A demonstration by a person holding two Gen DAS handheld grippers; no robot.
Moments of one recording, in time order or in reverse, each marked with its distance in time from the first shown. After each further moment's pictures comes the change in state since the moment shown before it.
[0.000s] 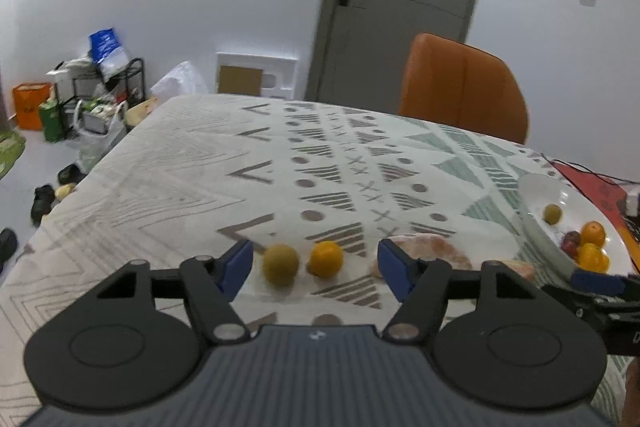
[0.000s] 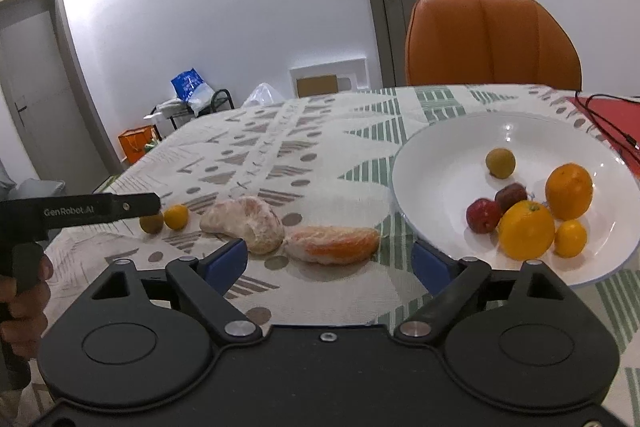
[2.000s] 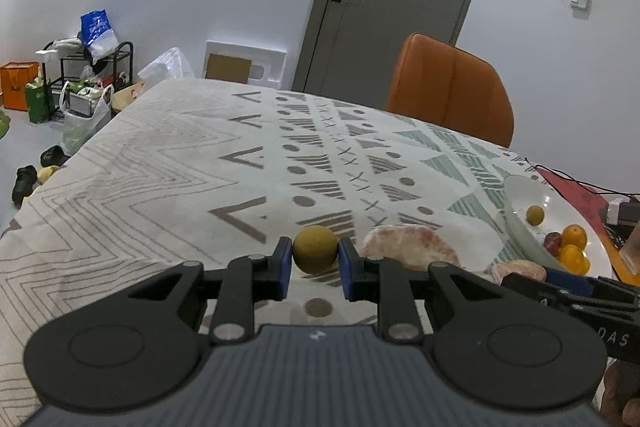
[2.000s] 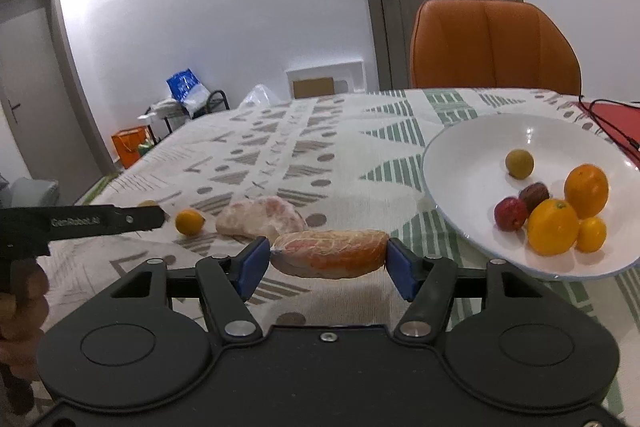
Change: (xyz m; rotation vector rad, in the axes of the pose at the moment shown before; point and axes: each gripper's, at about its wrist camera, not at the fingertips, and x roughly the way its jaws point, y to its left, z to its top) left arm -0.008 0.006 -0.004 -0.033 0.010 -0.083; right arm 0.000 0.027 0.000 -0.012 -0.024 -0.021
